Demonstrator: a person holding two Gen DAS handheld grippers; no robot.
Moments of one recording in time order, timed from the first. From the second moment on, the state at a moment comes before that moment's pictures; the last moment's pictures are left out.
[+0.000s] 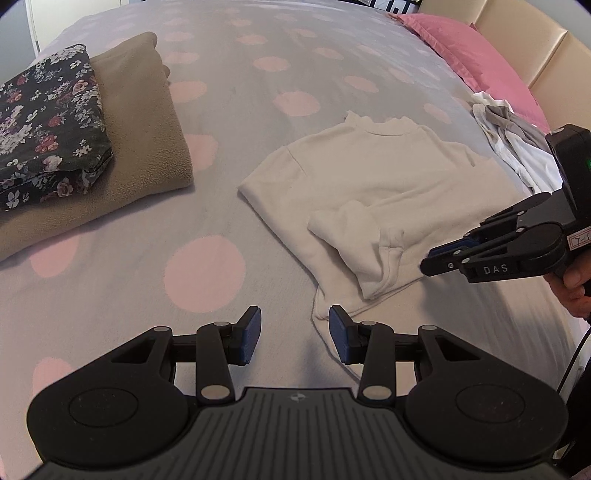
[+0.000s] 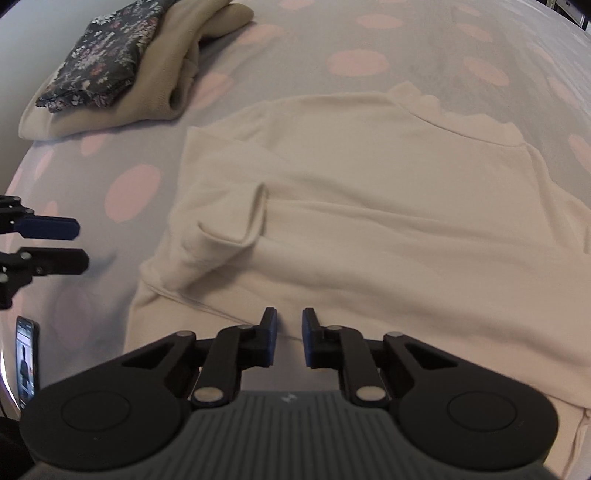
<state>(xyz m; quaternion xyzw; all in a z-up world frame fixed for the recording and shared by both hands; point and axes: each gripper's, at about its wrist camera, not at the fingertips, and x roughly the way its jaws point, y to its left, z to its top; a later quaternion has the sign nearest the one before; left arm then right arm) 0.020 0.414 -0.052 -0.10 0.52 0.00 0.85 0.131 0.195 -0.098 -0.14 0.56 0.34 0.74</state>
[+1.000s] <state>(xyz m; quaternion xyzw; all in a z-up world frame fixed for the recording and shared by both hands) 0.043 0.337 -0.078 -0.02 0.49 -0.09 0.87 0.149 0.215 -0.065 -0.05 0.54 0.37 0.75</state>
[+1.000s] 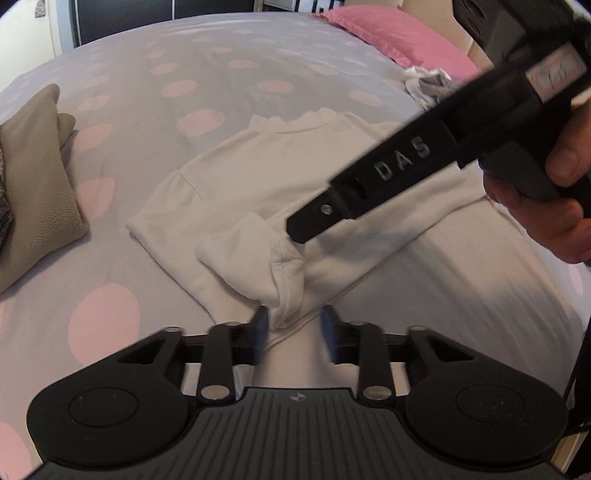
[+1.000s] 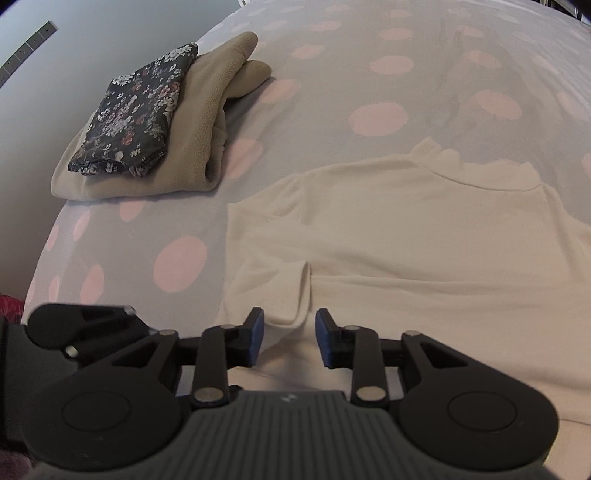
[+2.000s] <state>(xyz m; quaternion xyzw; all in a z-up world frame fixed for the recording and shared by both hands) 0.042 0.317 -0.073 0.07 0.53 -0.08 0.84 0.132 0.226 -0.091 -0.06 0.58 0.35 0.73</state>
